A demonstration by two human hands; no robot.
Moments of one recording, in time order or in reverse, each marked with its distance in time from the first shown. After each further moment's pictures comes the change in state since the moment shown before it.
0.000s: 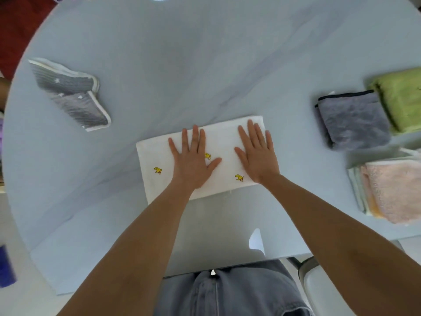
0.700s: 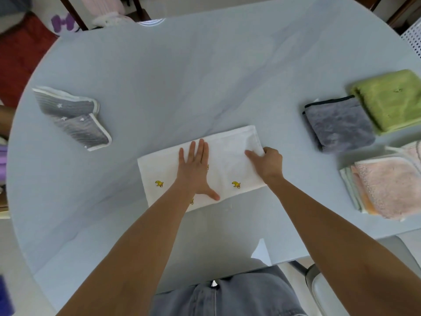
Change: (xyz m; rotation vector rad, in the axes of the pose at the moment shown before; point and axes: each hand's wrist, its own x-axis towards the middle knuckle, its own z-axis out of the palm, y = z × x) left_hand -0.002 0.000 -0.027 0.146 -0.247 0.173; right_hand -0.008 0.000 -0.031 0.790 0.052 0.715
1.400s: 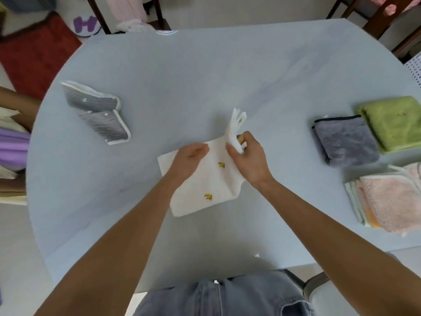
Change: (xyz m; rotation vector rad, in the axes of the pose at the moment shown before) left_hand -0.016 -0.030 -0.027 -1.427 0.158 -0.084; right_hand -0.065 -0.071 0.002 0.126 -0.099 -0.354
